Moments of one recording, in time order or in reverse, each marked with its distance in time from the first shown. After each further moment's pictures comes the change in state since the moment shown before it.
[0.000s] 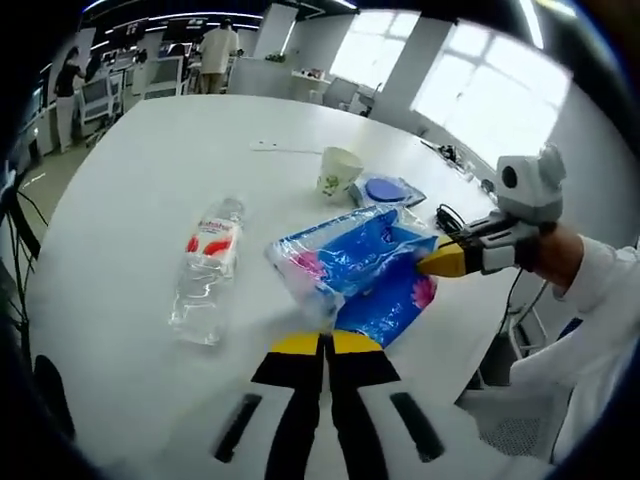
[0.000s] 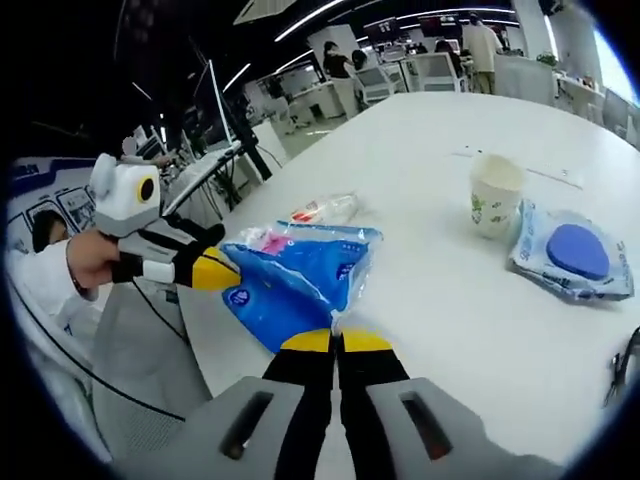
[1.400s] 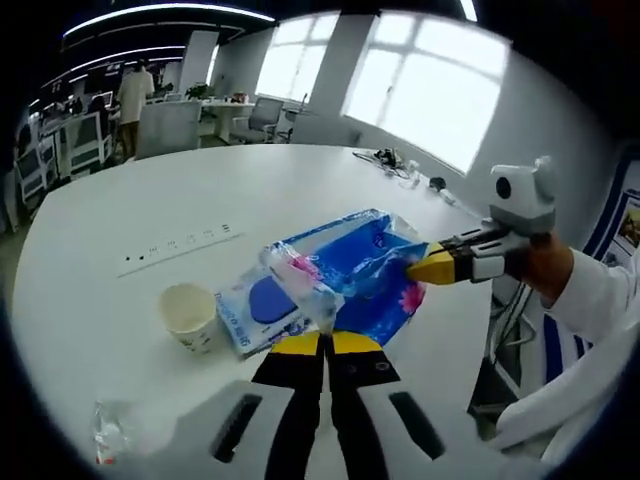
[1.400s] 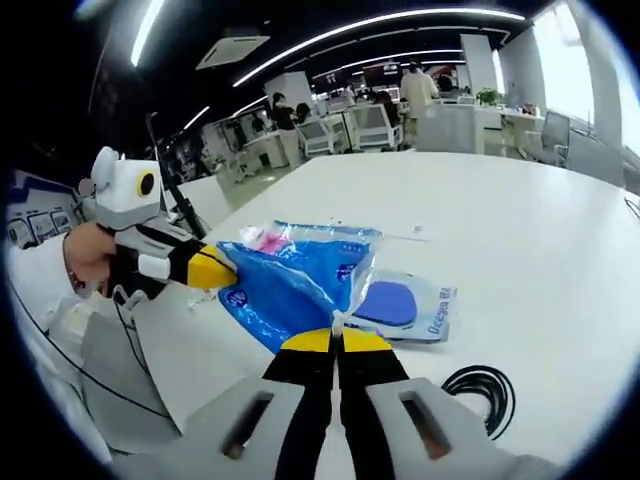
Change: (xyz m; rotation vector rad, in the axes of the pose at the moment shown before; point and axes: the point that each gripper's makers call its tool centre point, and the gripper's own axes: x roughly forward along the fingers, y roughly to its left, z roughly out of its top) left arm 0.133 -0.182 0.166 0.231 -0.051 -0.195; right arm -0.184 -0.180 0.046 0.026 -0.206 -0.239
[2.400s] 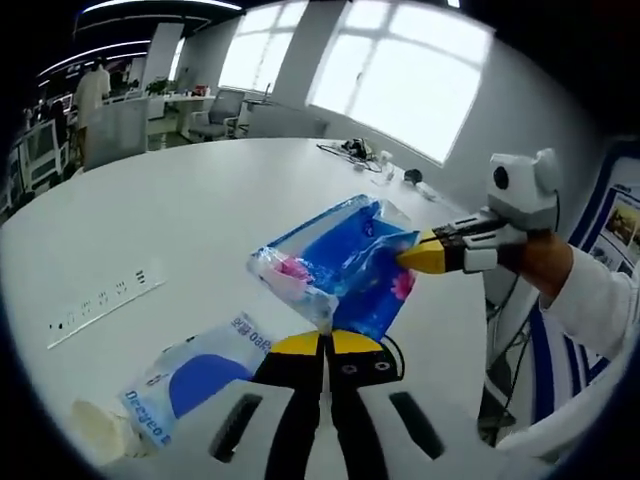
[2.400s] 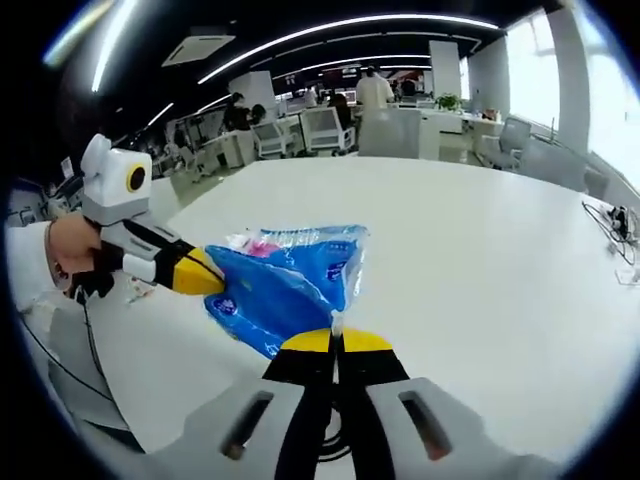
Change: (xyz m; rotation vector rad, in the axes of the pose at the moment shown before) left arm 0.153 -0.050 0.058 0.038 0.063 -0.125; right arm -0.026 -0.175 0.006 -0.005 0.020 -0.177
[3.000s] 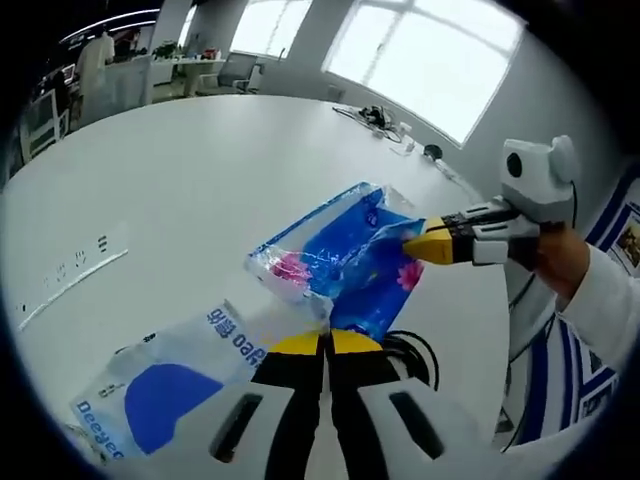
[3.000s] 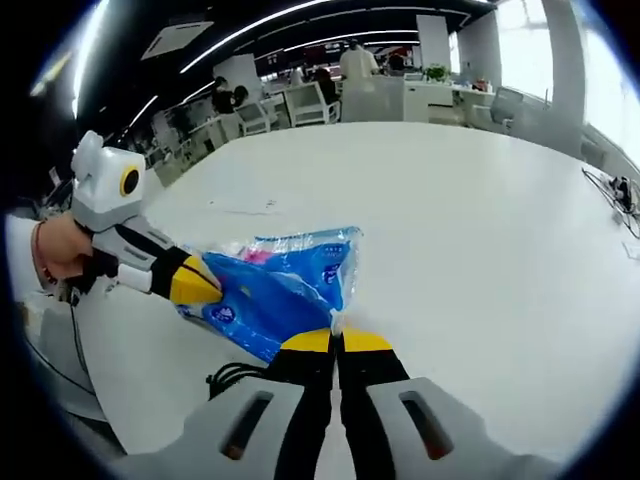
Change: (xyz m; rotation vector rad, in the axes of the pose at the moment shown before) left arm 0.084 0.027 -0.035 -0.085 0.137 0.023; right arm 0.052 -0.056 -0.055 0.078 0.102 -0.006
